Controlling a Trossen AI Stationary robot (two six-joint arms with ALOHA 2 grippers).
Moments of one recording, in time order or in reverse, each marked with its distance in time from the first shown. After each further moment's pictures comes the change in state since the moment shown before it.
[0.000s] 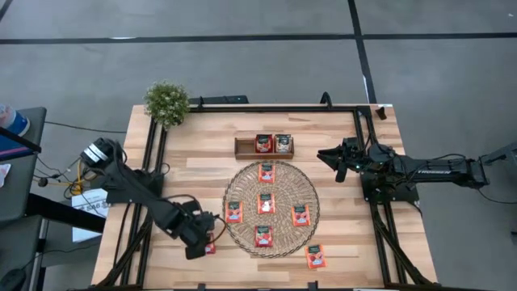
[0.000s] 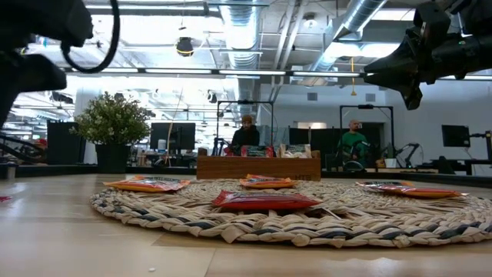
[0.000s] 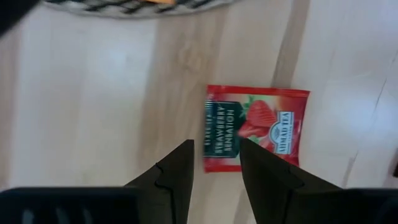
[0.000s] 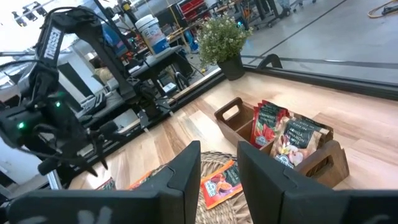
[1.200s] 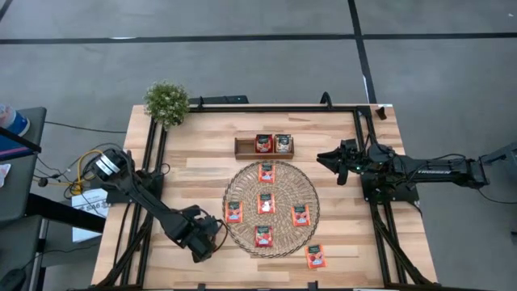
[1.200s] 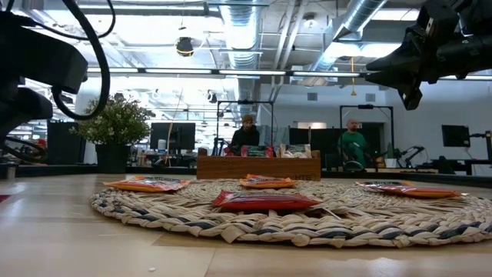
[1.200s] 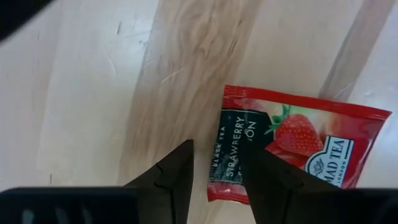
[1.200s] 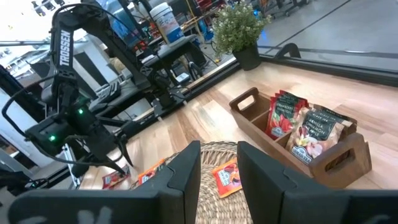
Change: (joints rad) left arm -0.023 0.202 0.006 0.039 -0.003 -0.136; right arm 0.000 0.000 0.000 -0.008 -0.079 -0.003
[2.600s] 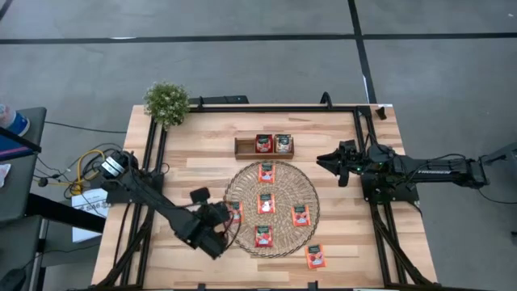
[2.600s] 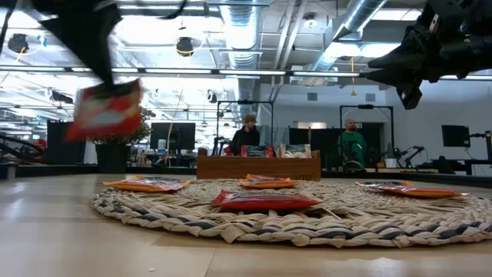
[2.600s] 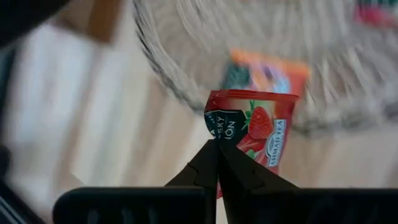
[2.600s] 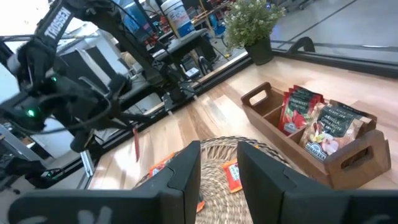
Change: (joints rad) left arm 0.082 0.023 0.420 -0.534 -0.450 0.103; right arm 0.000 0.000 0.000 0.003 -0.052 0.002
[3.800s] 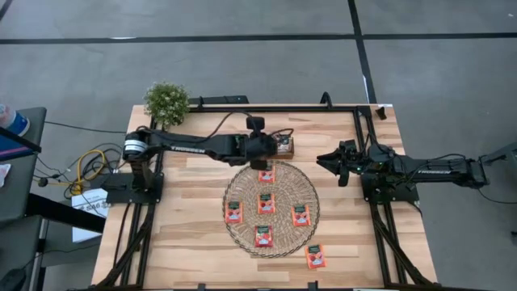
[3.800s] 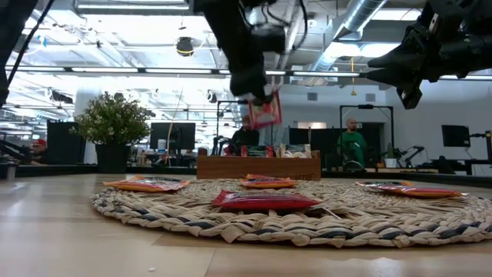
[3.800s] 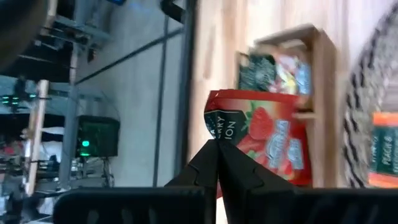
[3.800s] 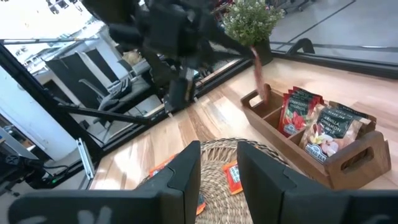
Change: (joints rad) left arm 0.691 0.087 0.133 0.763 -0.140 1.402; right arm 0.000 0.000 0.000 0.004 0.004 0.007
